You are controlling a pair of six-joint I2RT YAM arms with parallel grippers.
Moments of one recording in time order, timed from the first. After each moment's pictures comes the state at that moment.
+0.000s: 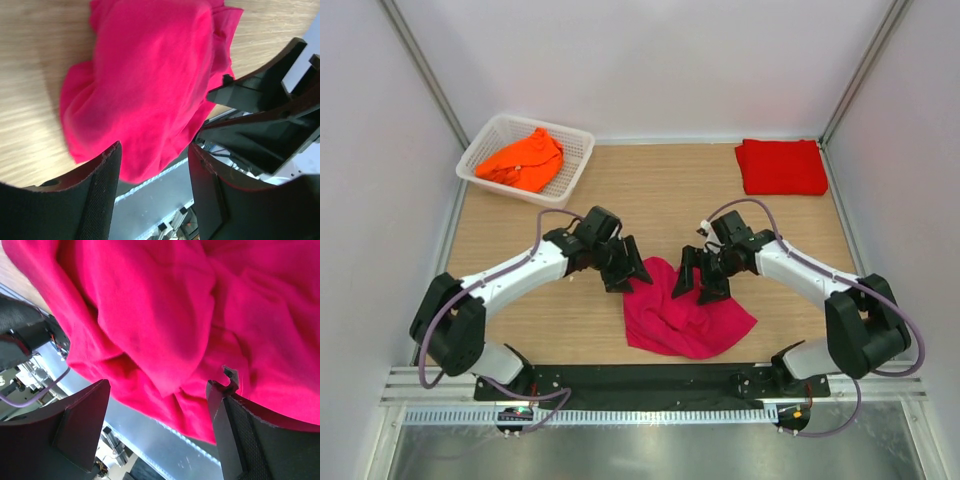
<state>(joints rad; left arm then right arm) -0.67 1.42 0.95 -0.50 0.35 -1.02 0.46 1.39 0.83 -0.63 -0.54 0.56</state>
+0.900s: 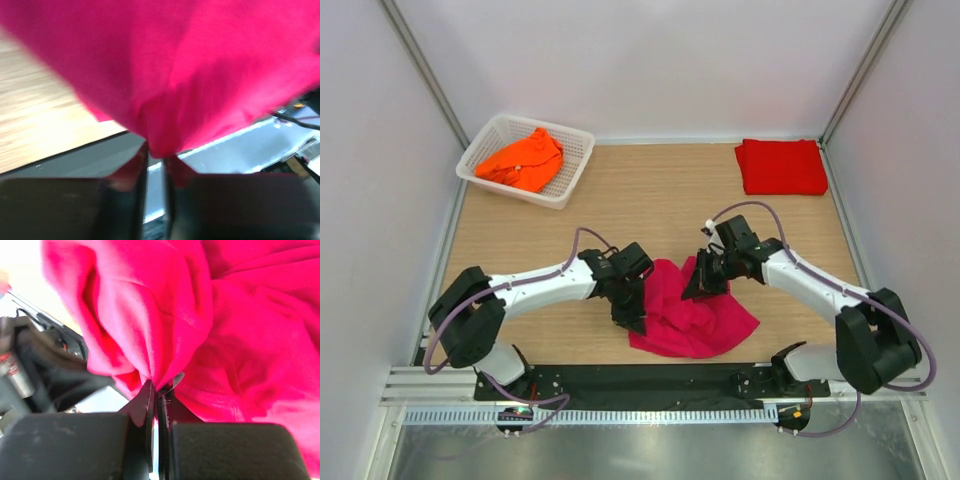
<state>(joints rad) -0.95 1.55 0.99 -0.68 0.29 -0.98 0.47 1.36 0.76 -0.51 -0.54 0.63</state>
